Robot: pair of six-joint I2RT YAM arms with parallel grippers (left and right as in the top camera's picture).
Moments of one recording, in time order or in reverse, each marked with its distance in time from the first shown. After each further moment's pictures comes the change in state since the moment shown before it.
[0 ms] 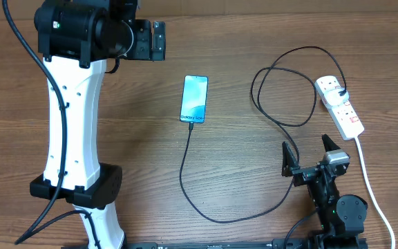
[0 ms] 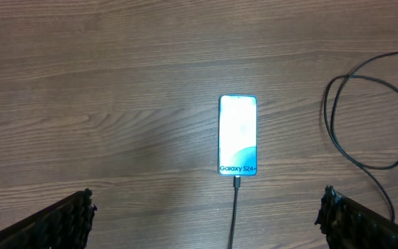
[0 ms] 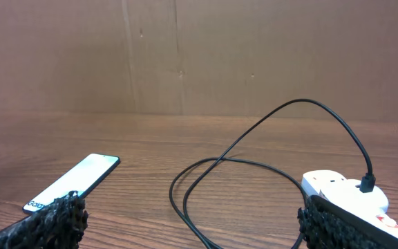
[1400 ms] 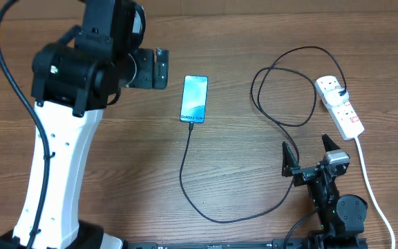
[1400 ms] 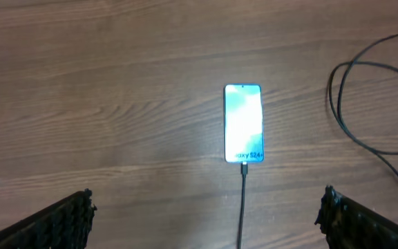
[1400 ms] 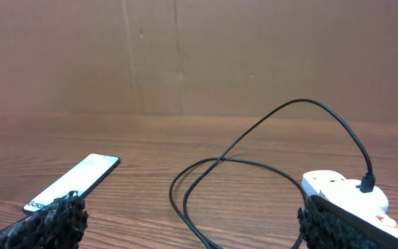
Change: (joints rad) left arm -0.081 -0.385 -0.585 0.264 -0.101 -0.014; right arm 0.000 0.000 0.000 0.000 0.000 0.000
